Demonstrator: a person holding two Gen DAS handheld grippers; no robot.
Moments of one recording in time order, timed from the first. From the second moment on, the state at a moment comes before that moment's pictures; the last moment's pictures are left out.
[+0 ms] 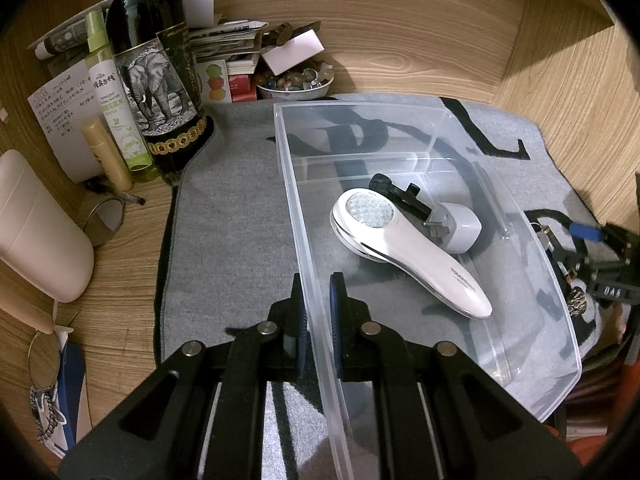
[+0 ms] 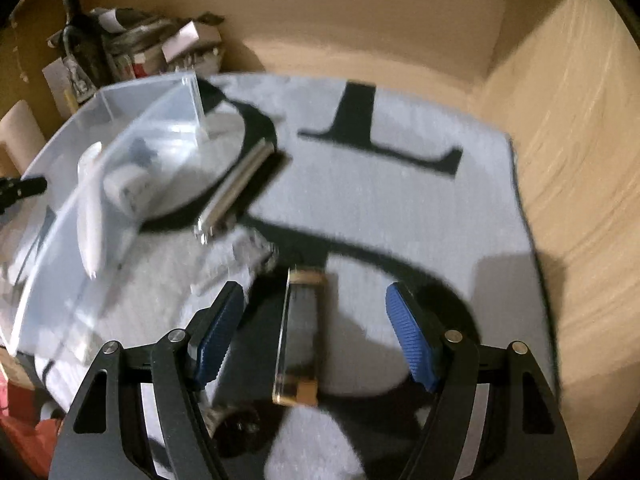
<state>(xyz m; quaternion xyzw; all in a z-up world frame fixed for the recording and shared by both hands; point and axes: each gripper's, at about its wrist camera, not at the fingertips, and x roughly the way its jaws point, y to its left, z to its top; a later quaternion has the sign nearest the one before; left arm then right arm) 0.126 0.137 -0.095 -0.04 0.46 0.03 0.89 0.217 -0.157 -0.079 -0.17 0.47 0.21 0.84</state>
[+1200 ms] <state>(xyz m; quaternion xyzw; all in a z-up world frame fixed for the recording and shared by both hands) 0.126 0.138 -0.095 -0.04 0.46 0.02 0.89 0.211 -0.106 -0.002 -0.16 0.34 0.28 0.88</state>
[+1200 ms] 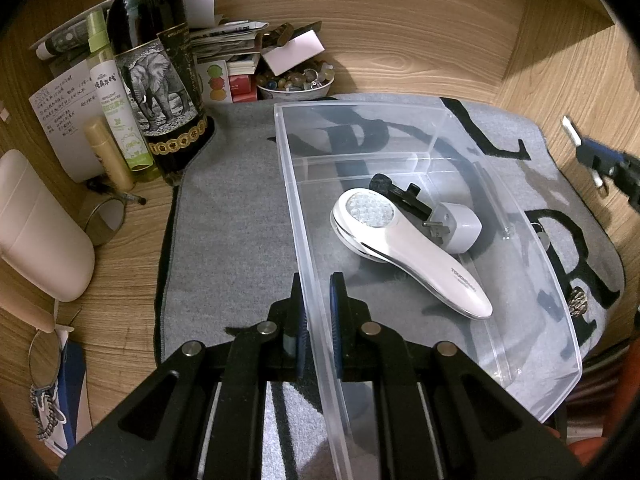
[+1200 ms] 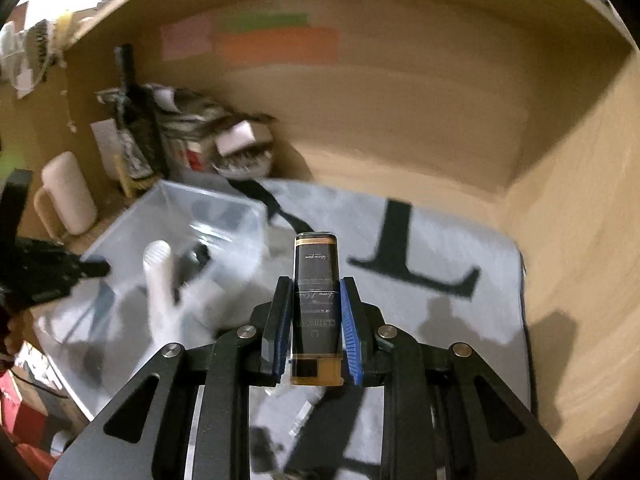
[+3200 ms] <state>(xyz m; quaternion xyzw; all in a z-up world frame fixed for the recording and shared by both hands) 0.123 0.142 -0.096 -0.04 0.45 0.01 0.89 0.201 -0.033 -0.001 -0.22 0.34 0.34 0.85</state>
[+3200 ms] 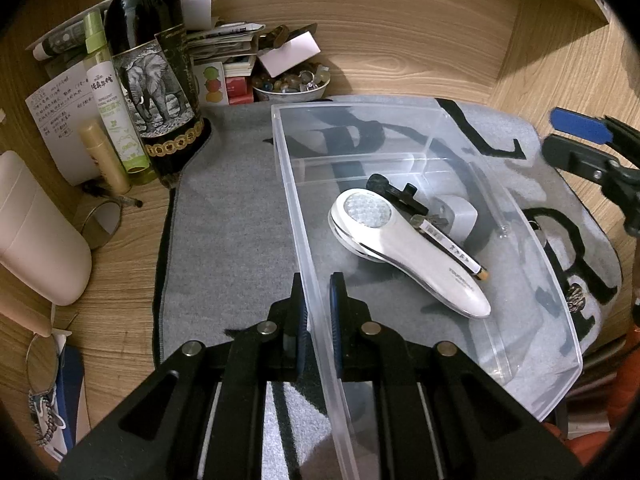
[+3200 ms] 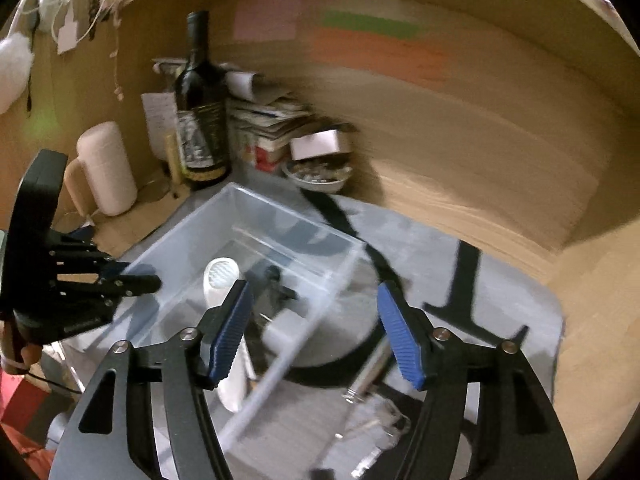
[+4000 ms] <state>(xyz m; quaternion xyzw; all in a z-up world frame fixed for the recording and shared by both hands) 0.122 0.145 -0.096 -0.04 0.45 0.01 0.89 0.193 -0.157 -0.068 -0.15 0.46 0.23 0.85</state>
